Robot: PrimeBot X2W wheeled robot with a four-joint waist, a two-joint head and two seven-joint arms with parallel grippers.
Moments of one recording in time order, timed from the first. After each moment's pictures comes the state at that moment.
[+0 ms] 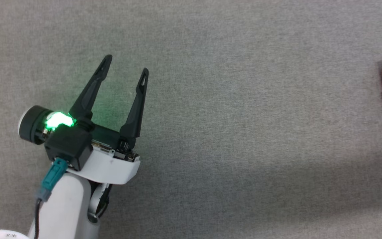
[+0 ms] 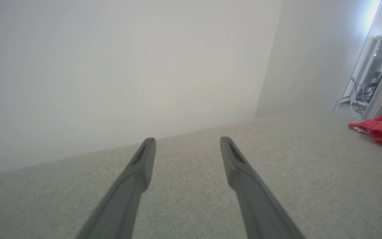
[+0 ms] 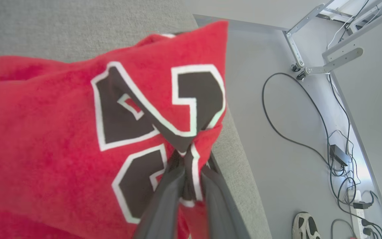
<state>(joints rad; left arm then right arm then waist) -0.40 0.24 -0.19 -0.11 -0.13 -0.12 -0.21 -0.84 -0.77 0.22 0.99 0.59 0.13 0.11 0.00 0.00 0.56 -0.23</state>
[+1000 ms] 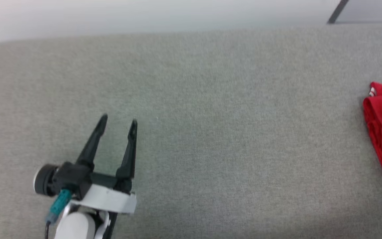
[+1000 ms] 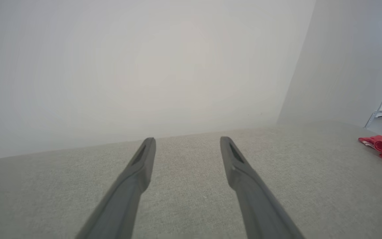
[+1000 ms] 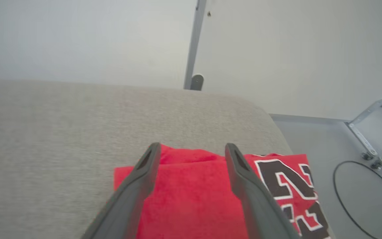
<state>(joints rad) -0.21 0.19 -0.14 0.02 -0.20 -0.08 -0.26 -0.76 -0.64 0.42 0.92 0.67 0.13 -0.21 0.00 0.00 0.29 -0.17</state>
